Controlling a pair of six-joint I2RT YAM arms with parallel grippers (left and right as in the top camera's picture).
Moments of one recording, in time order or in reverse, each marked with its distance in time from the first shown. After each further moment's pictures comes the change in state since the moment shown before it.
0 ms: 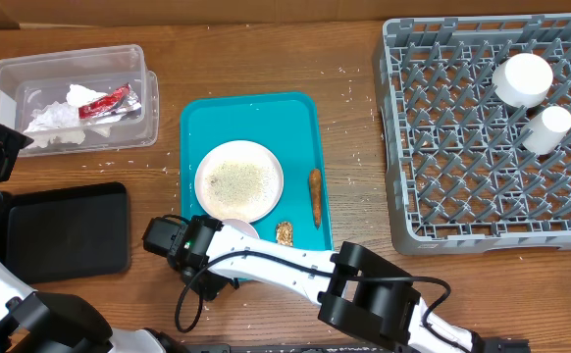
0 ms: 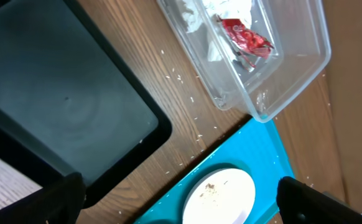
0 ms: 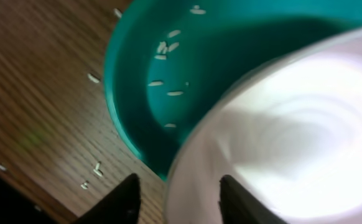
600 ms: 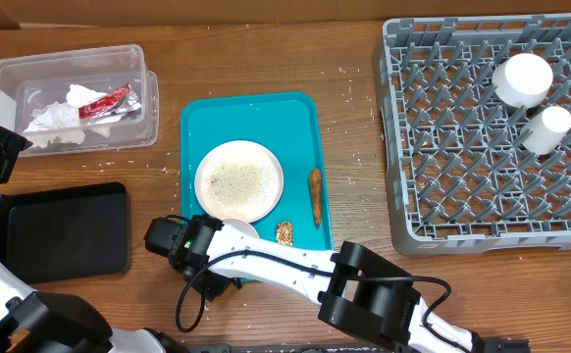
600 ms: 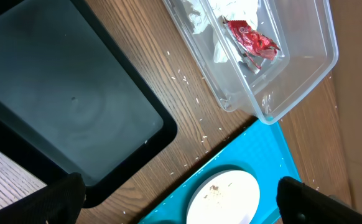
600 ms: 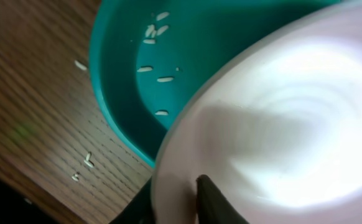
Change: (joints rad) left arm 0.000 0.000 0.000 -0.003 -0.020 0.000; right arm 0.000 0.000 0.002 -0.031 0.010 -0.007
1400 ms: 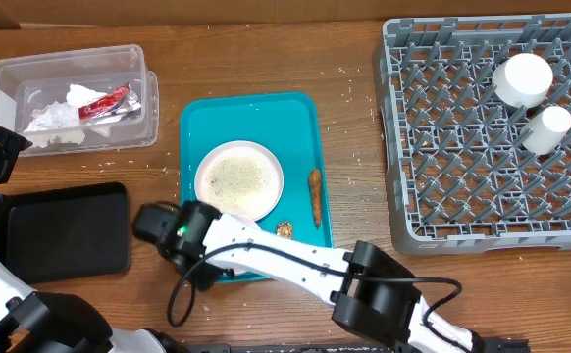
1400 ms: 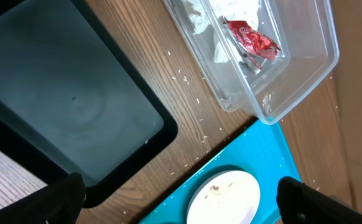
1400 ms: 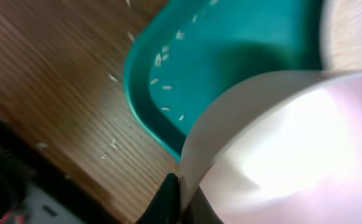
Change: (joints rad) left arm 0.000 0.000 0.000 0.000 -0.007 0.000; right arm -0.027 0.000 0.233 -0.192 0.019 -0.005
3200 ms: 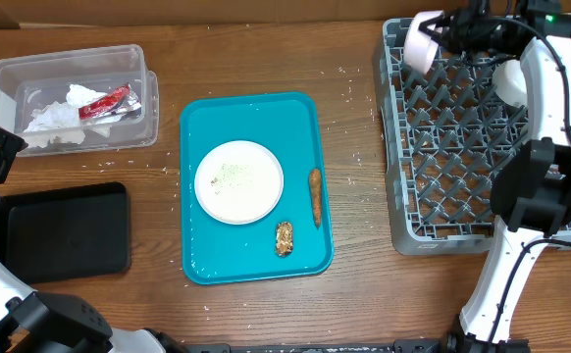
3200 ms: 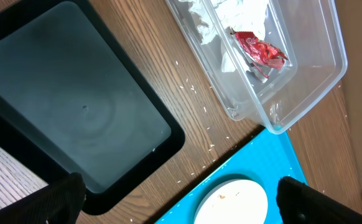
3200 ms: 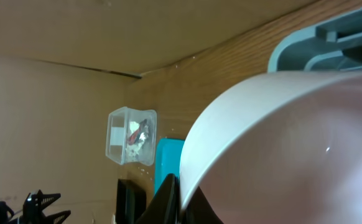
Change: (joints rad) left arm 0.000 0.000 0.000 0.019 -0.035 0.000; right arm -1.381 0.127 0.230 0.423 -1.007 0.006
